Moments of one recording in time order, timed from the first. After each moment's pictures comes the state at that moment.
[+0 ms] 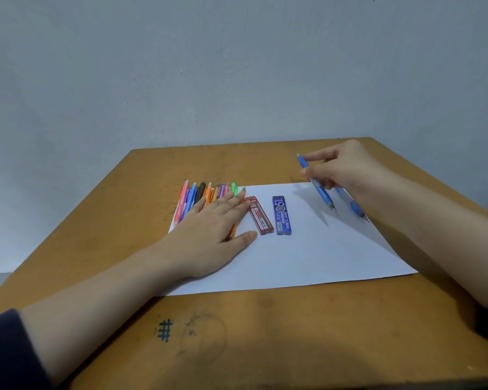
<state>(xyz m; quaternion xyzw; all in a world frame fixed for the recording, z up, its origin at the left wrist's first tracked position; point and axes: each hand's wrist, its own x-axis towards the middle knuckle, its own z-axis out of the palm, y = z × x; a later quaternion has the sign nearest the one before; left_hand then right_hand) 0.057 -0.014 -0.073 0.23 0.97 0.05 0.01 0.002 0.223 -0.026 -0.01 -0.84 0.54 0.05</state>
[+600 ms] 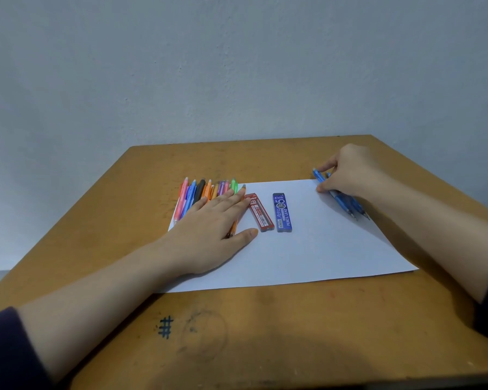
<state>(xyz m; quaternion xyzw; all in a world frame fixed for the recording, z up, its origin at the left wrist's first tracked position) 0.056 -0.013 -0.071 0.22 0.97 0.05 0.03 -0.019 0.237 -0.038 -0.04 -0.97 0.22 0.07</state>
